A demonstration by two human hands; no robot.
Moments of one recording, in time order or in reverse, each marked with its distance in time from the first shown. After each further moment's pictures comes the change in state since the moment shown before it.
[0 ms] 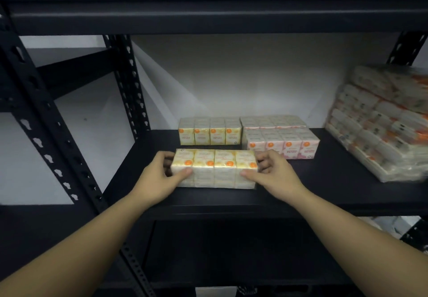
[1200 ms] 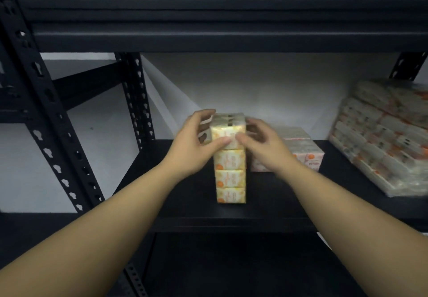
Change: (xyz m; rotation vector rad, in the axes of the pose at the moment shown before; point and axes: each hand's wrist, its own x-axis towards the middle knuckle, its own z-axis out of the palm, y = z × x) left_hand 0.029 0.107 0.003 -0.221 0.012 0.446; right_hand 0.038 -0.095 -0.001 0.122 -0.023 -0.263
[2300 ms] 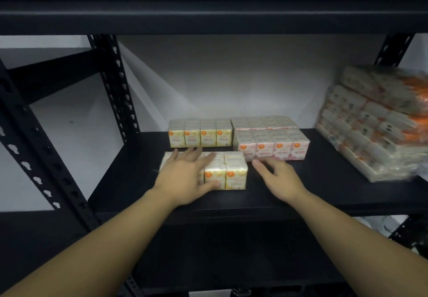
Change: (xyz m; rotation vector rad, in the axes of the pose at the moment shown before) left_hand -0.036 -0.064 0.038 1.011 -0.347 0.042; right_hand -0.061 0.100 -0.042 -0.426 0.018 0.234
